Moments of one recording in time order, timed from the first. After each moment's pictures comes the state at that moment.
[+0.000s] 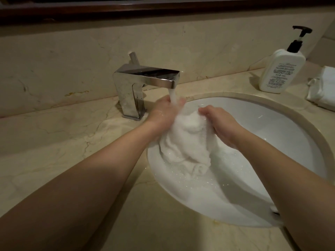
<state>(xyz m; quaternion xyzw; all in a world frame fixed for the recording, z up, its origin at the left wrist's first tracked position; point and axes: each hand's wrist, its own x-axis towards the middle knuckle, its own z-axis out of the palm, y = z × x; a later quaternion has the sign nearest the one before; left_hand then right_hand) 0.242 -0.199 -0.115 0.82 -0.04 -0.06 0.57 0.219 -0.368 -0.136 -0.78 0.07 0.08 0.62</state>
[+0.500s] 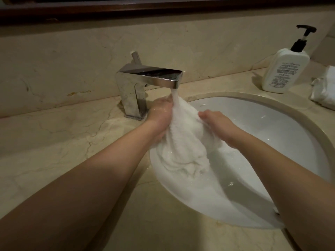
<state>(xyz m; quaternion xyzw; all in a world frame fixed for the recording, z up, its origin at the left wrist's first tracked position) 0.249 -0.197 -0.124 0.72 0.05 -0.08 0.69 0.219 -0.363 -0.137 -0.86 0.06 0.08 0.51</state>
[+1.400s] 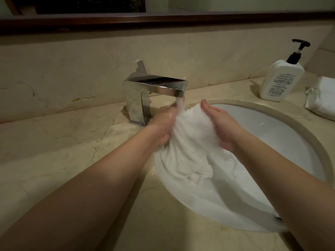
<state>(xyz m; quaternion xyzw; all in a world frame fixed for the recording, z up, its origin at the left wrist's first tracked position) 0.249 -0.190 -0.115 0.64 0.05 -0.15 0.75 0.217 -0.345 -0.111 -0.69 0.10 0.06 0.71</state>
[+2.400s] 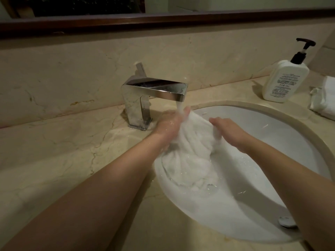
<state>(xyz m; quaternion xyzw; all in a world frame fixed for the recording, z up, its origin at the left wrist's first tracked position) 0.248 -0.196 -0.125 0.77 0.04 -0.14 0.62 0.232 -0.381 -0.132 -0.88 0.08 0.07 0.46</state>
